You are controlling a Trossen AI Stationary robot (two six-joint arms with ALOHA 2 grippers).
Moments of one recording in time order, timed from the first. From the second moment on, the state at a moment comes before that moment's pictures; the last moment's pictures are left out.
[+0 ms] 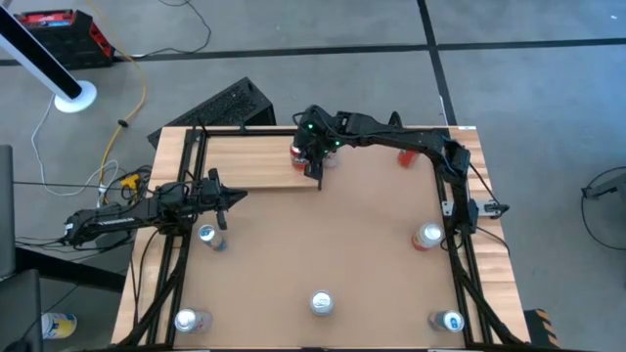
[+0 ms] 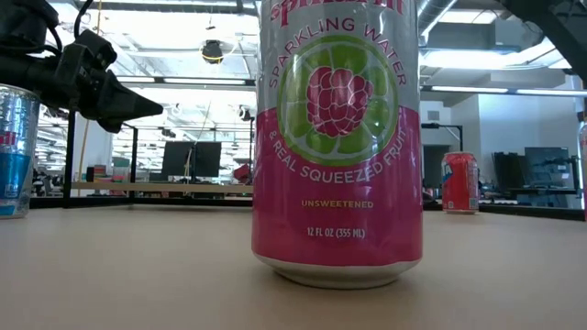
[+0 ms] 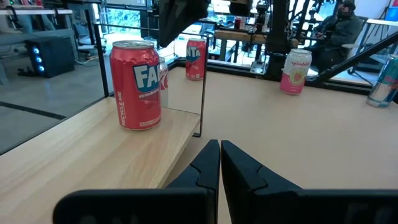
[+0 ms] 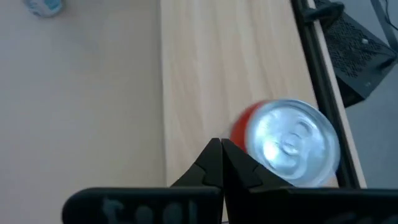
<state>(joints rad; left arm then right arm) 0.19 0.07 0.01 0.05 -0.12 -0.07 -0.36 2.02 1.88 -0.71 -0.11 -0.26</state>
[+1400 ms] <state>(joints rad) 0.19 0.08 0.01 0.05 -0.12 -0.05 -0.37 2.16 1.88 -0.64 -0.13 -0.27</state>
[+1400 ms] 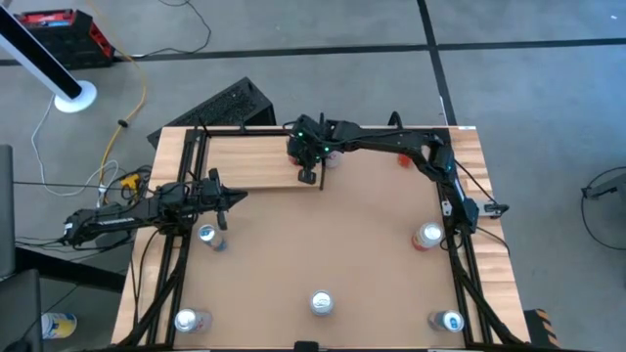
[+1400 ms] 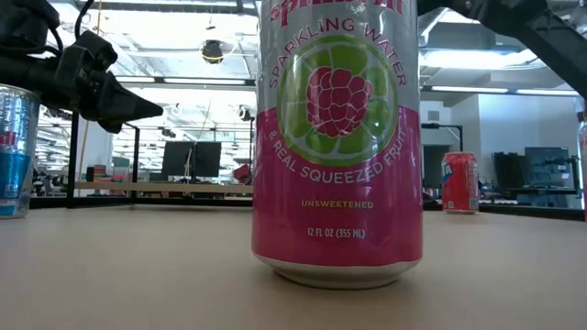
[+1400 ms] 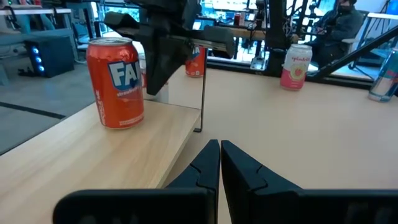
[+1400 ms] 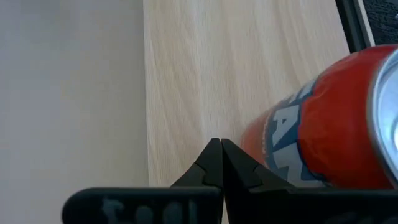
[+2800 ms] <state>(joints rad) 0.19 0.08 0.01 0.05 -0.12 -0.06 -0.35 2.14 1.93 -0.61 0.08 -0.21</state>
